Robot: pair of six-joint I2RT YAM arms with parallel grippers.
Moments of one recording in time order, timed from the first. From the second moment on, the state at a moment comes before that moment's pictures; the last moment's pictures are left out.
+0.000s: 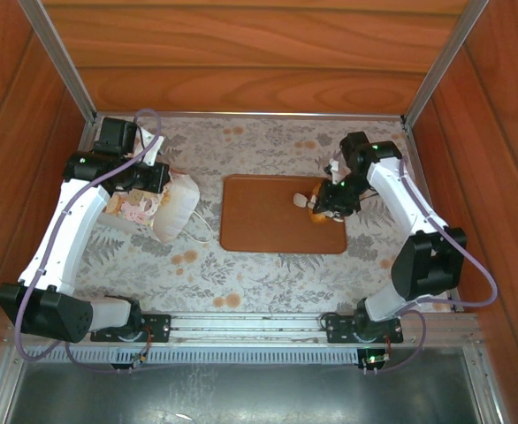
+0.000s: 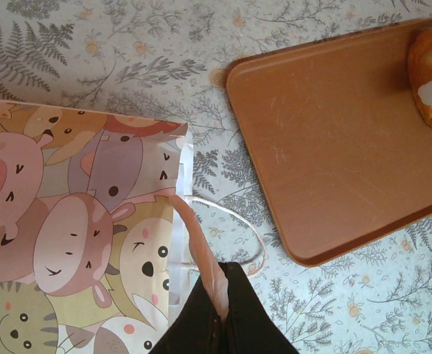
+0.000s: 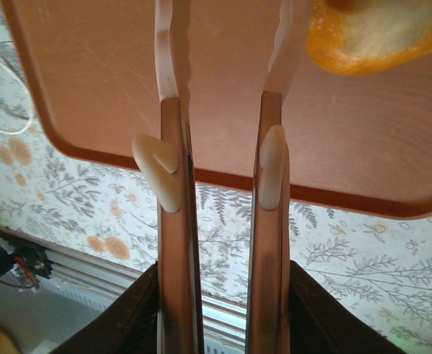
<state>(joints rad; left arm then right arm) -0.20 1.29 1.39 -1.06 0.29 0.02 0.24 1.56 1.41 -1.34 -0.42 0.19</state>
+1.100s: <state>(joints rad) -0.20 1.28 1.41 -1.06 0.24 0.02 0.77 1.91 1.39 -0.44 -0.85 0.69</state>
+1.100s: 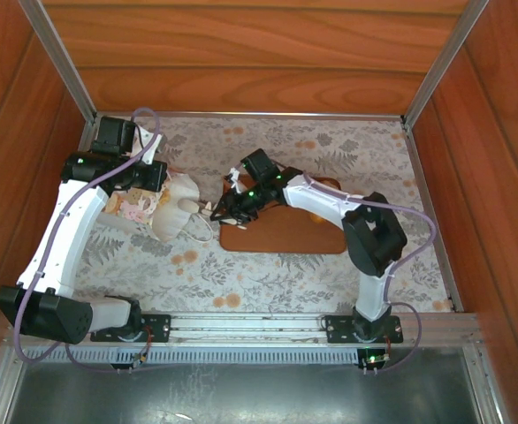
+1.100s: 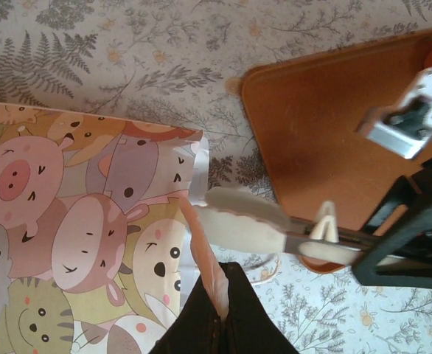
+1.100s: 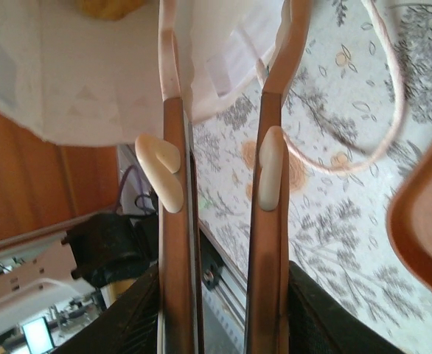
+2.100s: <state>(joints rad) -0.20 1.29 1.42 -1.06 0.27 0.00 0.82 2.14 1.54 -0.13 -0.87 0.97</state>
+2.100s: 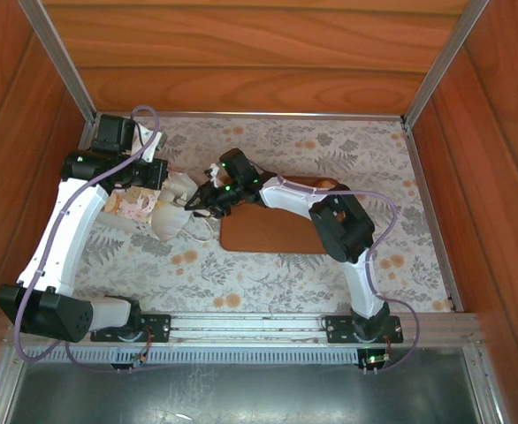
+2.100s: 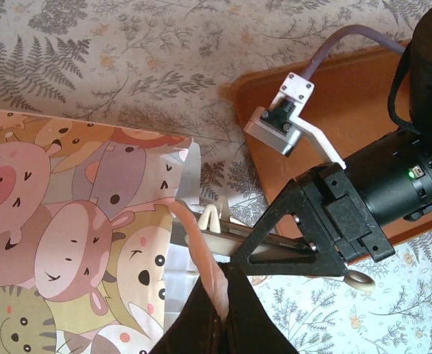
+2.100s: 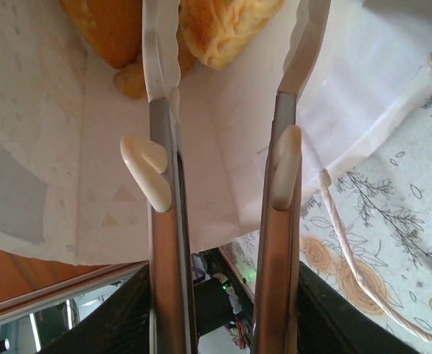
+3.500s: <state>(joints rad) -0.20 1.28 1.42 -1.06 0.26 0.00 0.84 1.98 1.43 -0.20 -0.77 0.86</state>
